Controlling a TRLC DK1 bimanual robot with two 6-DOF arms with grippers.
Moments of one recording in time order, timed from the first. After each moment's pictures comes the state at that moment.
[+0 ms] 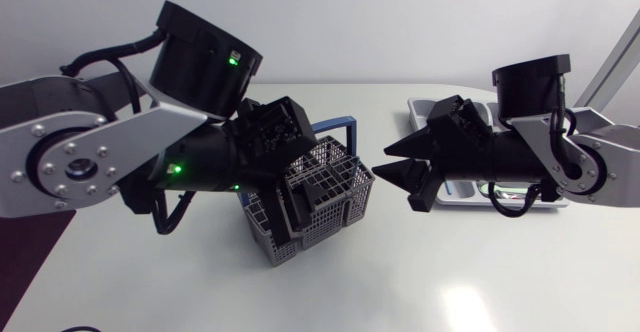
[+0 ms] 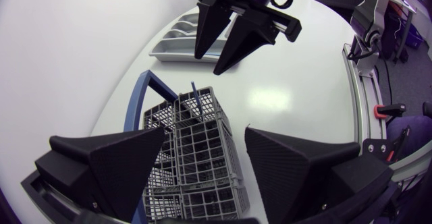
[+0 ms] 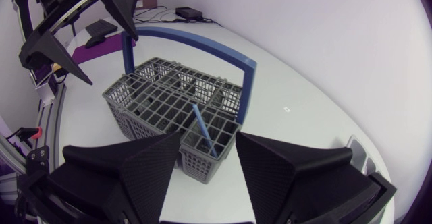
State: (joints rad) left arm -0.79 1.36 1.02 -0.37 0.07 0.54; right arm 0.29 1.32 0.76 -0.08 -0.55 -0.48
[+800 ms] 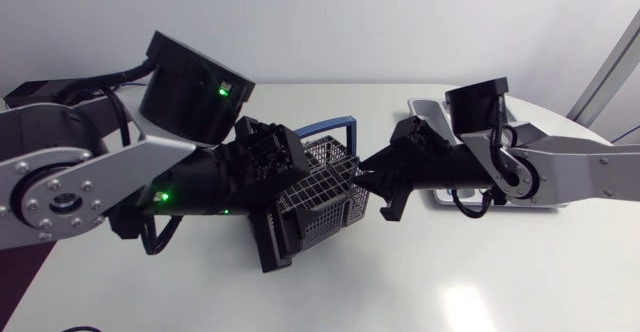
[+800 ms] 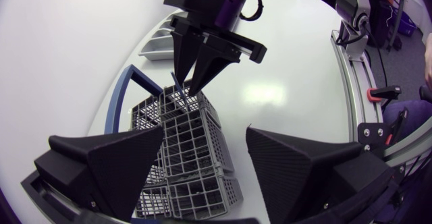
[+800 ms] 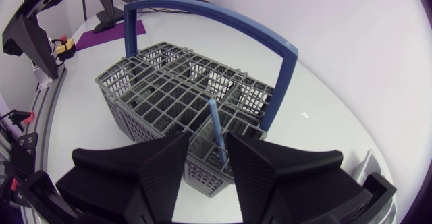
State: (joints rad) left arm -0.81 1.31 0.94 -0.36 0.09 0.58; right arm 0.36 1.51 0.76 0.07 -0.54 -0.53
